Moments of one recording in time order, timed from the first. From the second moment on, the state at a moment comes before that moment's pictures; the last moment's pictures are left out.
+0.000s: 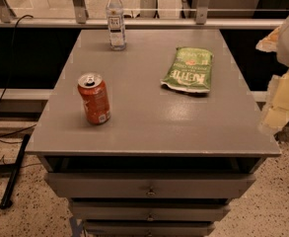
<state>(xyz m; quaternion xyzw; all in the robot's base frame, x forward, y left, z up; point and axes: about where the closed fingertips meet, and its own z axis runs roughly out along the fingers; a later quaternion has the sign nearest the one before) 0.438 -0.217 0.976 -0.60 0.78 -0.03 0.16</state>
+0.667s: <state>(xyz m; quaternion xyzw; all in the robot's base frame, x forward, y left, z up) 0.458 -0.220 0.967 -0.60 0.78 -0.03 0.18</state>
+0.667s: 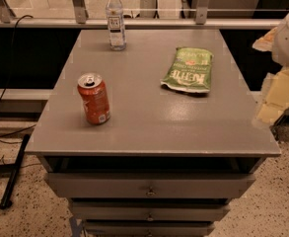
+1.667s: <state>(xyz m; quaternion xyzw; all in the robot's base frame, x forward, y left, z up) 0.599 -0.227 0.920 -0.55 0.79 0.03 0.28</state>
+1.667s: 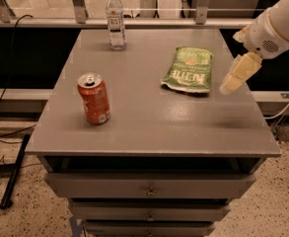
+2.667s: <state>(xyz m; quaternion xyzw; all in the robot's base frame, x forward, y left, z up) 0.692 -0.207 0.877 -0.47 0.81 0.10 0.34</state>
